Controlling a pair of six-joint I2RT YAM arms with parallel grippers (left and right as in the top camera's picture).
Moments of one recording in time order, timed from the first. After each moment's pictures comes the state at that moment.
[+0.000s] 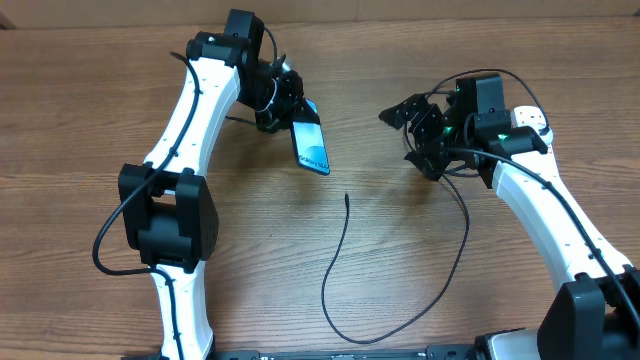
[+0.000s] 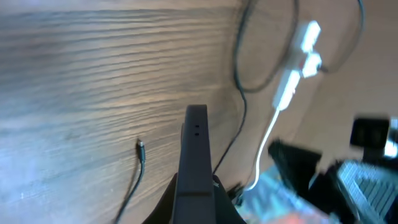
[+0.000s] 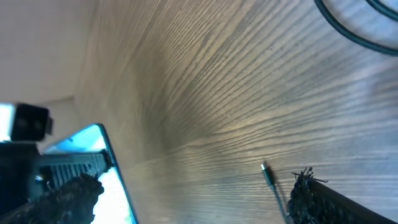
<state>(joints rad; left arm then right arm) -0.20 2.20 2.02 -1.21 0.78 -0.42 0.16 1.58 1.17 -0.54 -0.49 0.96</state>
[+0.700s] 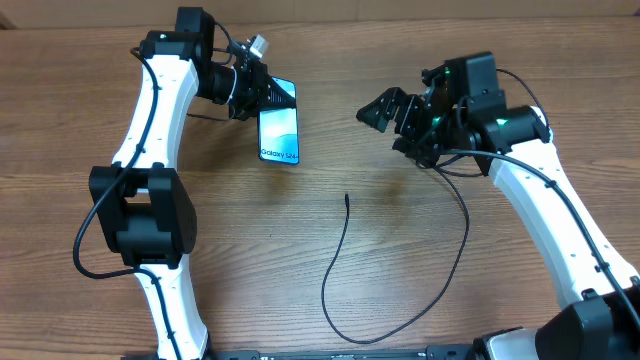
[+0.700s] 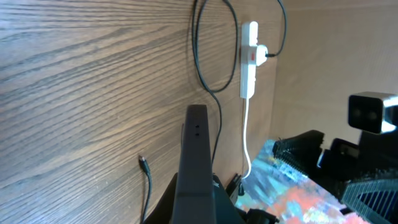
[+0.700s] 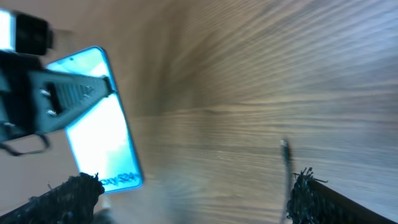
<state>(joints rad) -0.06 2.20 2.02 -1.22 0.99 -0.12 0.26 1.58 1.40 -0.80 -0.51 0.72</state>
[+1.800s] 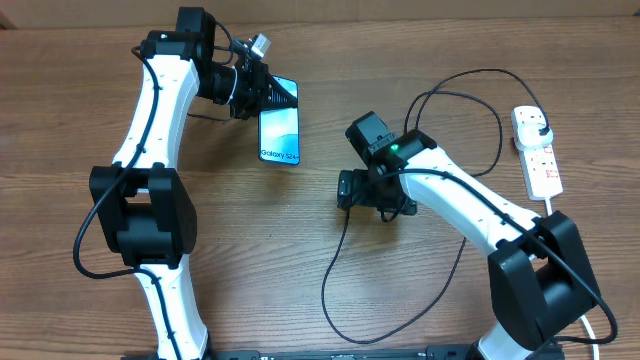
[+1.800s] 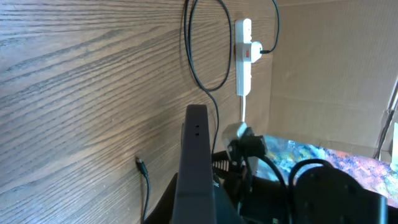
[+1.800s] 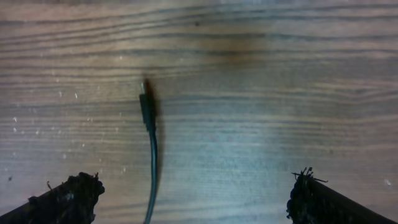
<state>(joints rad) -0.06 2.20 2.02 -1.22 1.00 -0.09 0.55 1.81 1.26 -0.90 -0.07 0.63</state>
